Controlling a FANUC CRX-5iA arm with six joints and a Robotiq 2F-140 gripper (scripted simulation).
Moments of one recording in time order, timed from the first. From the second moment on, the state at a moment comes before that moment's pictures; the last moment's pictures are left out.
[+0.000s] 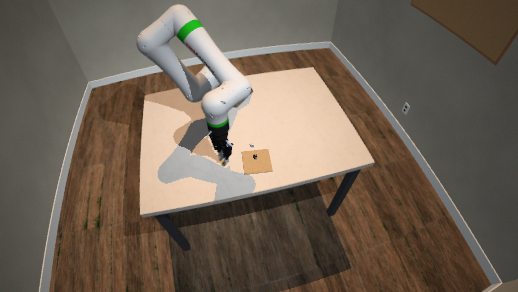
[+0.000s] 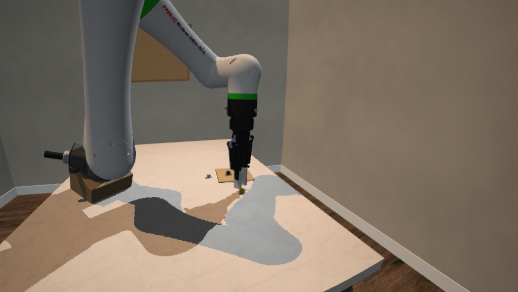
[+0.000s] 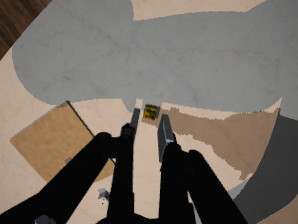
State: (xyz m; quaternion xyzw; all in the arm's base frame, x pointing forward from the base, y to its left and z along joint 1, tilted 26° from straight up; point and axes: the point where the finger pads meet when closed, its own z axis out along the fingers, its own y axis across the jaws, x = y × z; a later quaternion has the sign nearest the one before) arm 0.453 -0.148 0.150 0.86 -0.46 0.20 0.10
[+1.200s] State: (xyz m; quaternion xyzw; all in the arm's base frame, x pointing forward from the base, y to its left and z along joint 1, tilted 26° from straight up) arm 0.458 -0.154 0.135 0.86 -0.46 0.20 0.10
